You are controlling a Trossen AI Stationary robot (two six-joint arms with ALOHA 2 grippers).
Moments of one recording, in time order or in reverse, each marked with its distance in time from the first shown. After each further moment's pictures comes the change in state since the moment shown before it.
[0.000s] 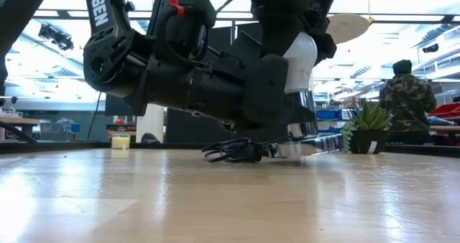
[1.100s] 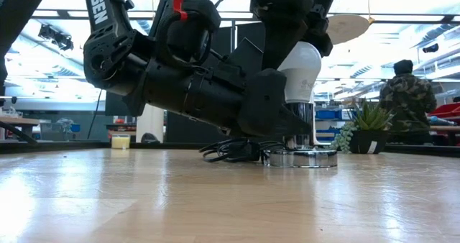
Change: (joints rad) left arm -0.002 -0.002 -0.001 -0.108 0.010 0.012; right arm -0.006 -0.003 0.007 -0.016 0.012 -0.089
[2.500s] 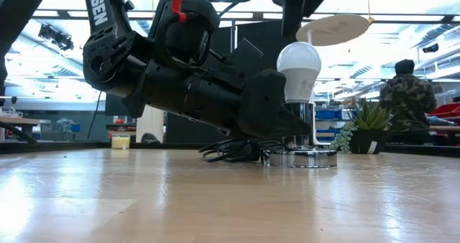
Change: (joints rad) left arm 0.000 0.006 -0.004 0.018 -0.002 0.003; right arm -0.071 -0.072 0.256 -0.351 -0.233 -0.738
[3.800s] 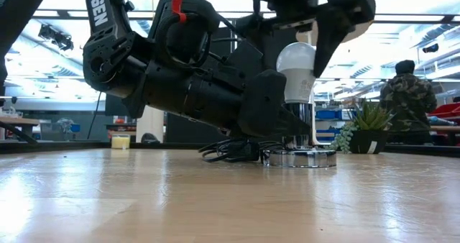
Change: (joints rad) left arm 0.000 0.000 0.000 0.011 -0.008 -0.001; right arm -0.027 0.203 0.011 -0.005 -0.037 -0.666
